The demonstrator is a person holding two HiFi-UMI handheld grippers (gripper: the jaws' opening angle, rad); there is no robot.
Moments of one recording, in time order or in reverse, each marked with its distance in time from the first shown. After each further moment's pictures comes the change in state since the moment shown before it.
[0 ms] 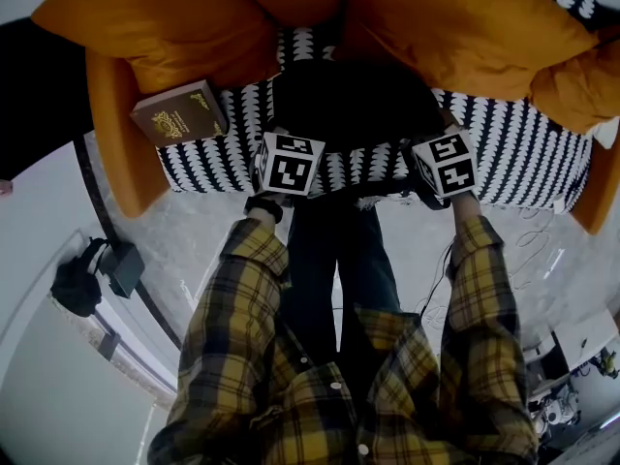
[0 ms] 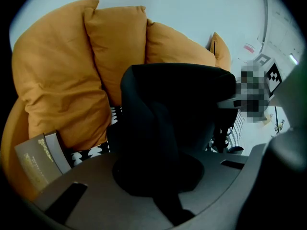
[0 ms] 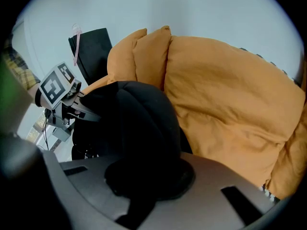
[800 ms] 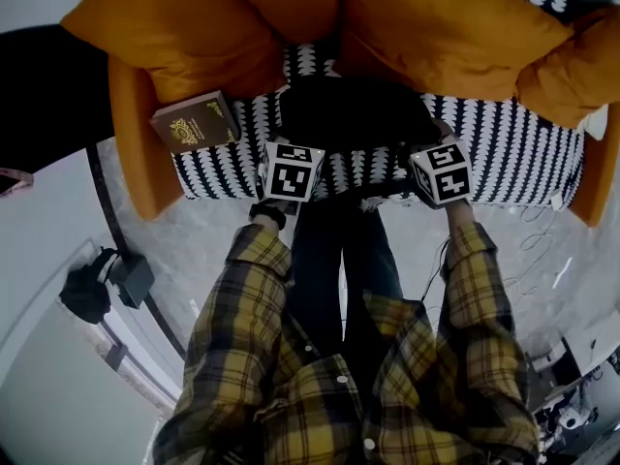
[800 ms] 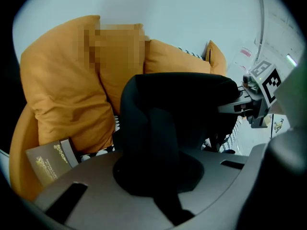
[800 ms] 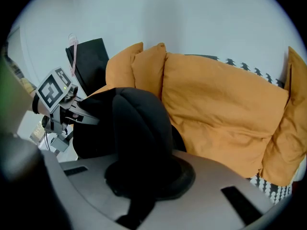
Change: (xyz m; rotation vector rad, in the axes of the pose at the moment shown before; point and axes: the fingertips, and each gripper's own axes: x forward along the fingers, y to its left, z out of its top) left arm -0.049 -0.013 0.016 0.005 -0.045 0.000; right arm -0.049 0.014 0.012 0.079 -0.059 -0.042
